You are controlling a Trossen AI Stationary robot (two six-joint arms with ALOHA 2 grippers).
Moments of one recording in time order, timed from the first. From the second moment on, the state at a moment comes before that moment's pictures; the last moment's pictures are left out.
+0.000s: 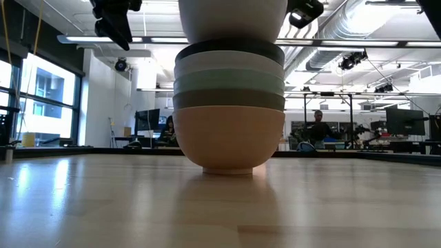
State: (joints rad) left arm 0.71 1.12 1.34 -1.23 0.08 0.01; right arm 0.00 1.97 2.10 -1.55 -0.23 1.08
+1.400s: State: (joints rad) left arm 0.70 1.12 1.34 -1.23 0.08 0.01; right arm 0.01 2.10 2.09 -1.53 -0.19 0.97
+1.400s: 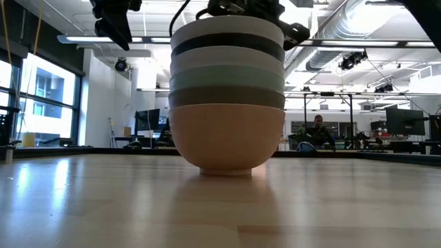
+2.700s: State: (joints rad) left arm 0.70 1.12 1.34 -1.23 0.08 0.01; right arm 0.03 2.08 2.02 -1.41 -0.18 0.99
